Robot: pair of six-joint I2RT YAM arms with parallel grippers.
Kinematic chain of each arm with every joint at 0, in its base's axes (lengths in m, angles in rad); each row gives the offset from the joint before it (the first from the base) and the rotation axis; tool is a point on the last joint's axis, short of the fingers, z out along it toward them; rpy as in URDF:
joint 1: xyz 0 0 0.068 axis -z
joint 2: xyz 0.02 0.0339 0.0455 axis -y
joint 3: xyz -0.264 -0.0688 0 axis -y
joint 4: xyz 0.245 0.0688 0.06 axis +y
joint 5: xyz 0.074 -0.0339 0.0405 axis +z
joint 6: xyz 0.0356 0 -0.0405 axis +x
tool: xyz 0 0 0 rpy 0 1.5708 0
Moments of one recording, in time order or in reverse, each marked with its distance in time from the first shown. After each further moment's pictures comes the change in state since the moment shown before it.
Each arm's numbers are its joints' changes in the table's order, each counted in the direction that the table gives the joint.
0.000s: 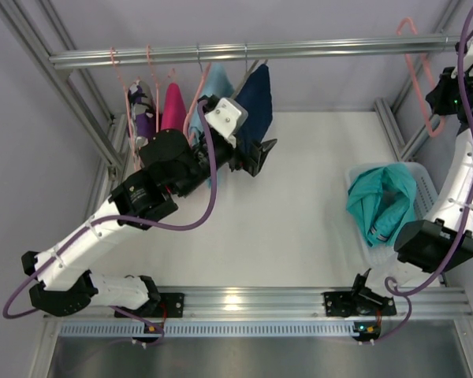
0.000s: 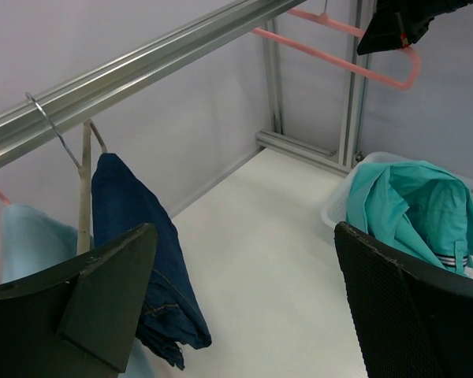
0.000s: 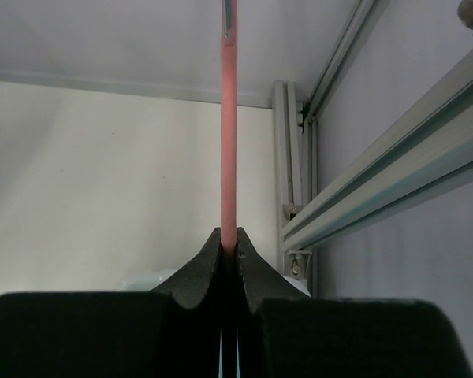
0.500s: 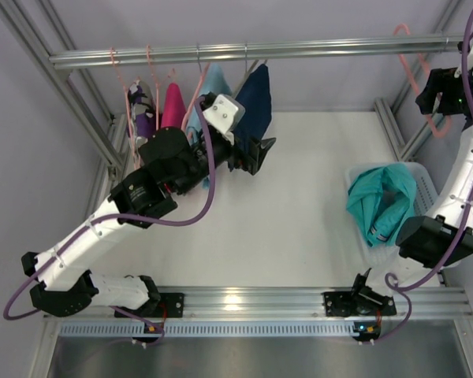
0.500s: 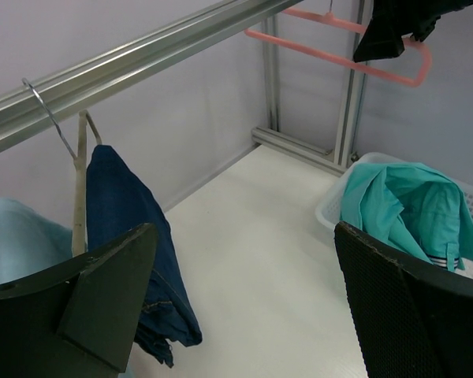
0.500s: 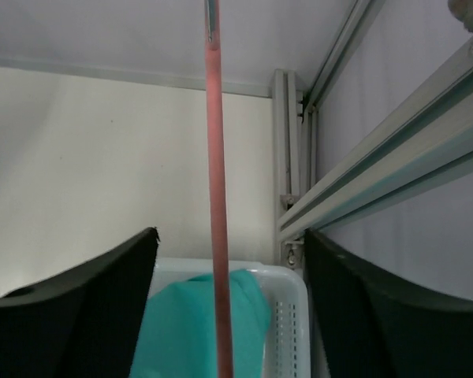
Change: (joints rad) left arm -0.023 -0.002 0.001 0.011 -0.009 -0.046; right arm 0.017 -0.057 0.117 0.113 0.014 -0.034
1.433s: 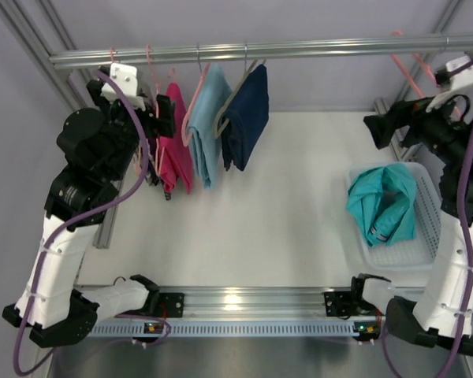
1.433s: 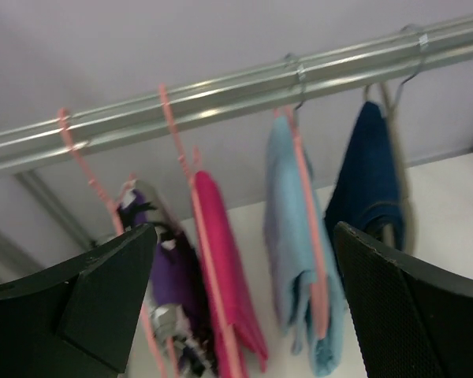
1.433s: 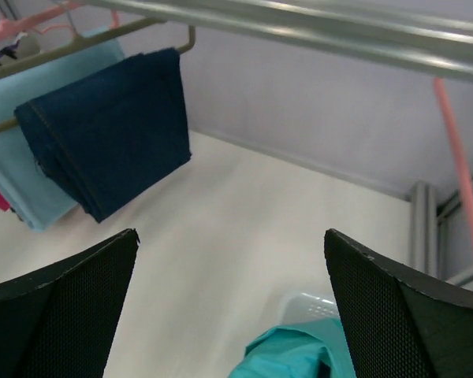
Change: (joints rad) left arm -0.497 0.111 0.126 0.266 0.055 -0.009; right arm -0.251 0.563 -0.291 -0.106 0.132 0.241
